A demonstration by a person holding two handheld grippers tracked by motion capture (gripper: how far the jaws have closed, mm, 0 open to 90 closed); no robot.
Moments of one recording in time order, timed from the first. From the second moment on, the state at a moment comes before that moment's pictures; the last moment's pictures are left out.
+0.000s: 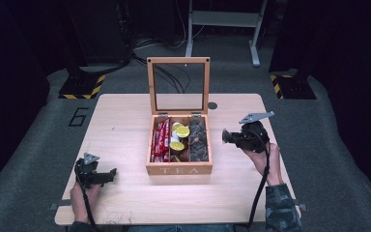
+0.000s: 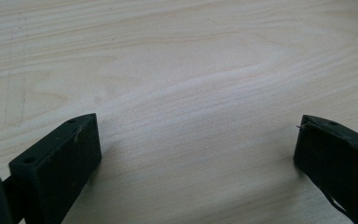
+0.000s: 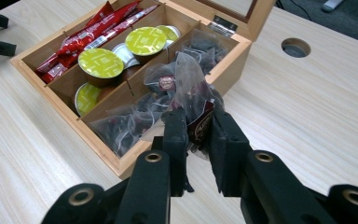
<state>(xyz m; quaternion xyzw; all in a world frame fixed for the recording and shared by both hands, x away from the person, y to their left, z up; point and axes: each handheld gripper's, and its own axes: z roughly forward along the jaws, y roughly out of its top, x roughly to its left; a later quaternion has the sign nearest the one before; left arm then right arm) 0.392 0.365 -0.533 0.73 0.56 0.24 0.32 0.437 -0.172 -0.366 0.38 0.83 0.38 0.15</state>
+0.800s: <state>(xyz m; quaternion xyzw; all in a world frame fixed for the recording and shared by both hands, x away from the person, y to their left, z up) 0.392 0.365 -0.533 0.73 0.56 0.24 0.32 0.423 -0.216 -0.363 0.42 0.82 0.35 0.18</state>
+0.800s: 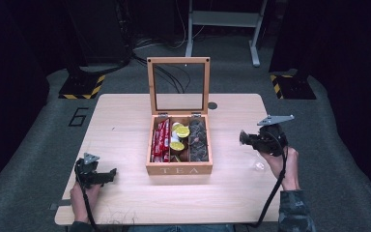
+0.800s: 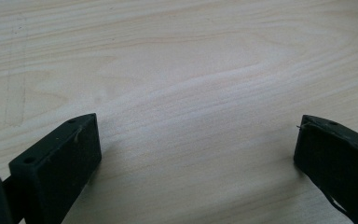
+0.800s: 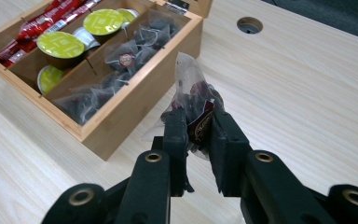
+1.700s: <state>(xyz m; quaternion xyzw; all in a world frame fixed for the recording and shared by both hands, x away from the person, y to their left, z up) 0.392 0.365 -0.533 0.73 0.56 0.24 0.32 0.412 -0.264 -0.383 0.49 0.80 0.29 0.18</state>
